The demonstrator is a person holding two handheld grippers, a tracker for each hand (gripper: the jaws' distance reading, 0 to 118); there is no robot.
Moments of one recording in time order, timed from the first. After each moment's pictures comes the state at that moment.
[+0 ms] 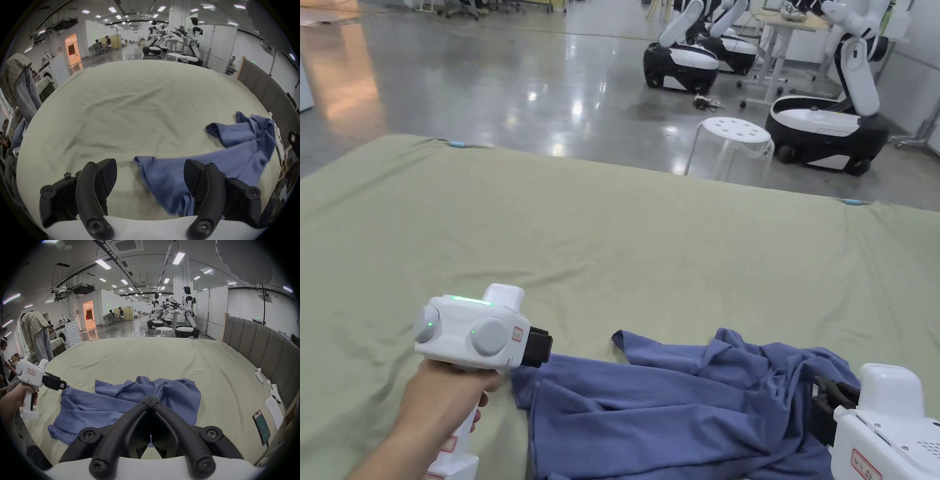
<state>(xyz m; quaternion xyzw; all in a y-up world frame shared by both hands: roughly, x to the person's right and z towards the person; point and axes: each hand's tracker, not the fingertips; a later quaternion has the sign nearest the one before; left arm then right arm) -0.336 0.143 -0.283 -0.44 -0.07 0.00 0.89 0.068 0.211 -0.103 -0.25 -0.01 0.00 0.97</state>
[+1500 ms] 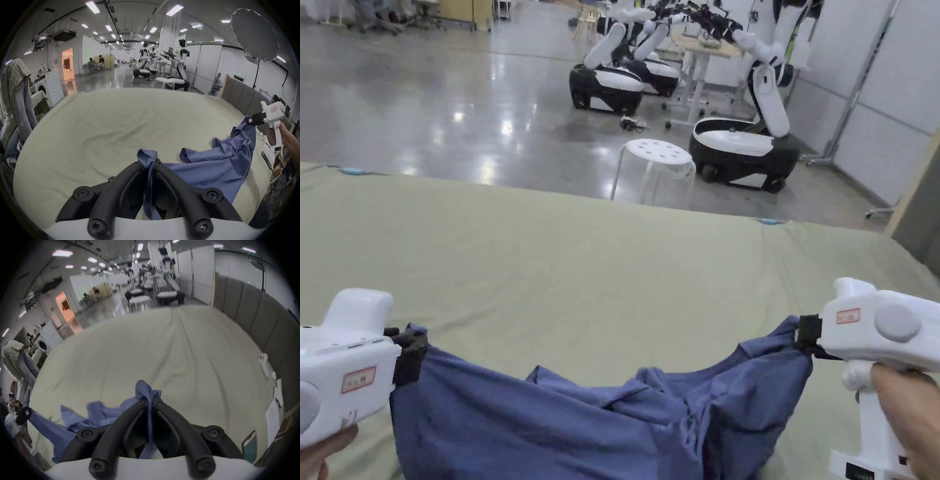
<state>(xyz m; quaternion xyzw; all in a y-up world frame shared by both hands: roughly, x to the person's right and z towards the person) -0.333 0.246 -0.246 -0.30 -0.13 0.01 0.95 0.229 0.279 -0.278 -0.37 -0.06 -0.09 0.92</state>
